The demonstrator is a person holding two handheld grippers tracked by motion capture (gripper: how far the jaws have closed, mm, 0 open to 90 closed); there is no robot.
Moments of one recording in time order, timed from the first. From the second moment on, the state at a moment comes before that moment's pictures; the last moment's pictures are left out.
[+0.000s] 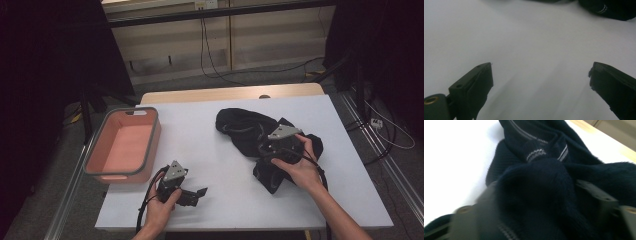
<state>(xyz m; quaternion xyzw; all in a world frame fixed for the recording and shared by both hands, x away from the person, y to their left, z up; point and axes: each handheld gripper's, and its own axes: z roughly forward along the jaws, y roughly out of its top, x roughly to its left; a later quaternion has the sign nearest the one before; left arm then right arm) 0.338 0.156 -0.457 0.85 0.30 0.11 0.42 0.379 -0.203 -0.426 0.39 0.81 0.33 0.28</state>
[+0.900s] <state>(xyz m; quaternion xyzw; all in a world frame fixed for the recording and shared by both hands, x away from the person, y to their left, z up) 0.338 0.155 -0.458 0.85 0.30 0.11 0.42 0.375 -0.305 -0.404 0.48 0.74 0.37 0.31</state>
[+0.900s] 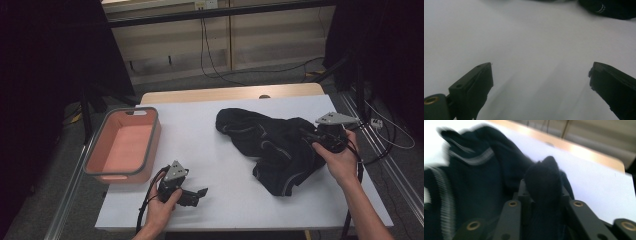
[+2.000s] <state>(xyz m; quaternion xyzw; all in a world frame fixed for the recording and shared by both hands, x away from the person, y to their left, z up) 0.339 0.153 -0.460 0.85 0.29 0.11 0.42 0.382 -0.216 -0.433 0.39 0.82 0.34 0.22</state>
